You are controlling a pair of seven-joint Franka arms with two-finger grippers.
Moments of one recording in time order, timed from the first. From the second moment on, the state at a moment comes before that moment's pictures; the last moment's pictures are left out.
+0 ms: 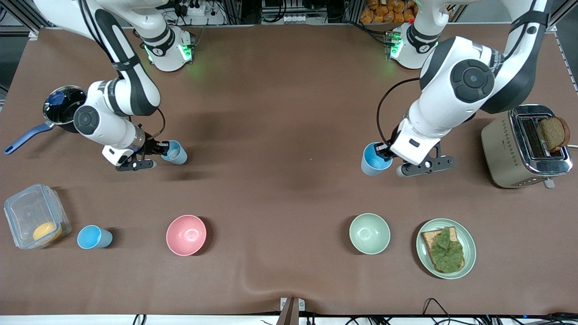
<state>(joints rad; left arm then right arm) -0.04 0.25 -0.41 -1.66 0.02 1.92 -0.63 0.07 0.19 0.03 -2.29 0.15 2.33 -0.08</state>
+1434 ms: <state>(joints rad) -0.04 0.29 -0.41 -1.65 0.02 1.92 -0.66 0.73 0.45 0.02 -1.99 0.29 2.50 0.78</state>
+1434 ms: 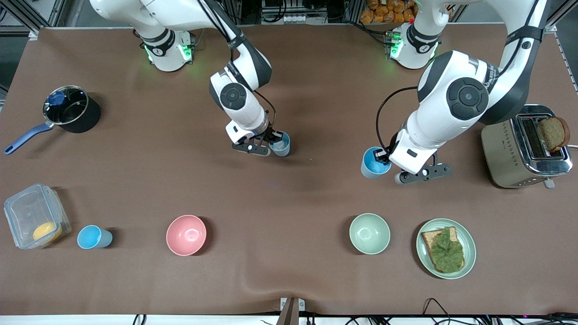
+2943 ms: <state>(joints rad) -0.50 0.61 -0.43 -1.50 0.14 2.03 -1.46 0.07 0.01 -0.01 -1.74 0.10 1.67 0.08</state>
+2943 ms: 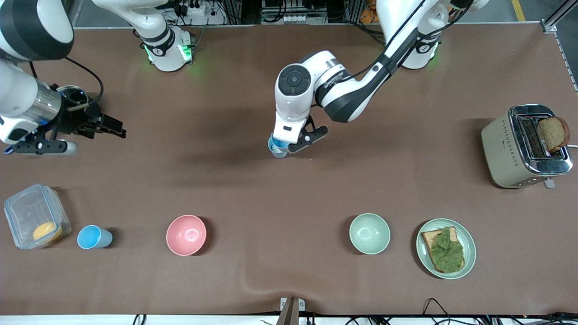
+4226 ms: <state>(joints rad) -0.36 0.43 -0.36 -1.43 0.27 1.96 -1.26 -0.04 -0.01 0.09 -1.66 0.00 1.62 0.01</state>
